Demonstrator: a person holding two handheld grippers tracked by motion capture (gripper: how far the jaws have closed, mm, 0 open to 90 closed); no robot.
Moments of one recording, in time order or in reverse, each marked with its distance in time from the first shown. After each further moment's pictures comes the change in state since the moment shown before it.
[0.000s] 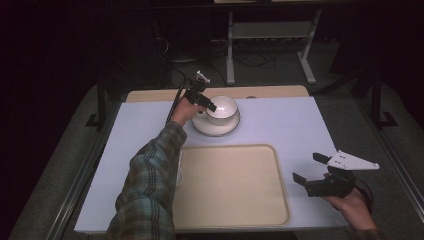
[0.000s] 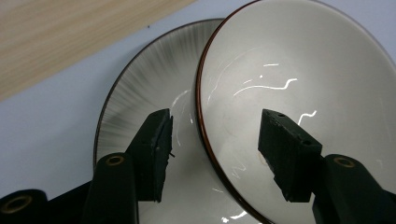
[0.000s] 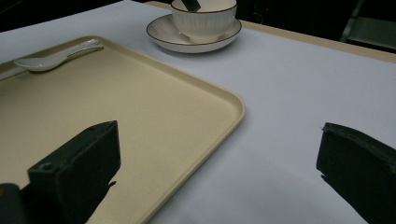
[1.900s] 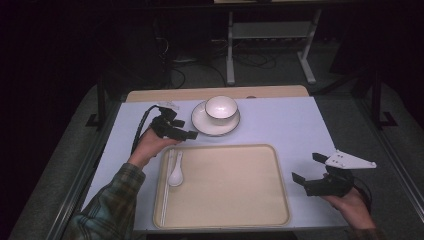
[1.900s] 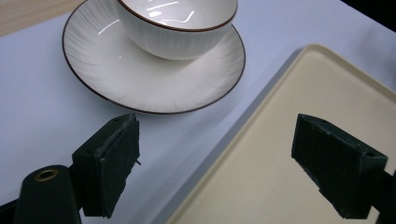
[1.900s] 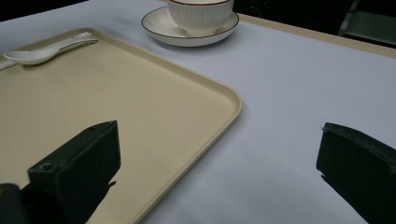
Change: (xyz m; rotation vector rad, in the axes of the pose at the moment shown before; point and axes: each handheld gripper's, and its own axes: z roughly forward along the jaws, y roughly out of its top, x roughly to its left) left arm -0.023 -0.130 -0.093 -0.238 -0.132 0.155; right arm 0.000 0.000 0.003 0.025 -0.015 -0.002
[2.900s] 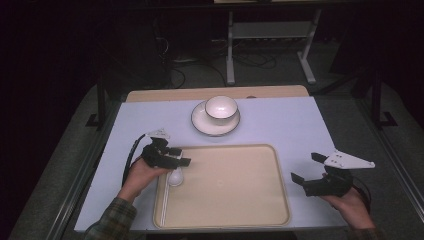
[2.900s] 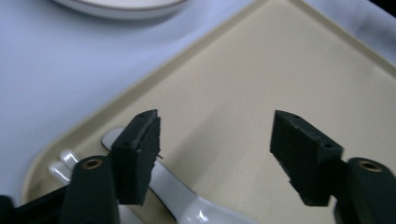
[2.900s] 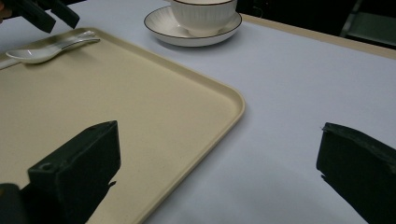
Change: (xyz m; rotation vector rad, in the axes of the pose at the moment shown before) left arm -0.033 -0.075 -0.017 0.000 -0.064 -0.036; right arm 0.002 0.001 0.001 0.002 0.006 -0.010
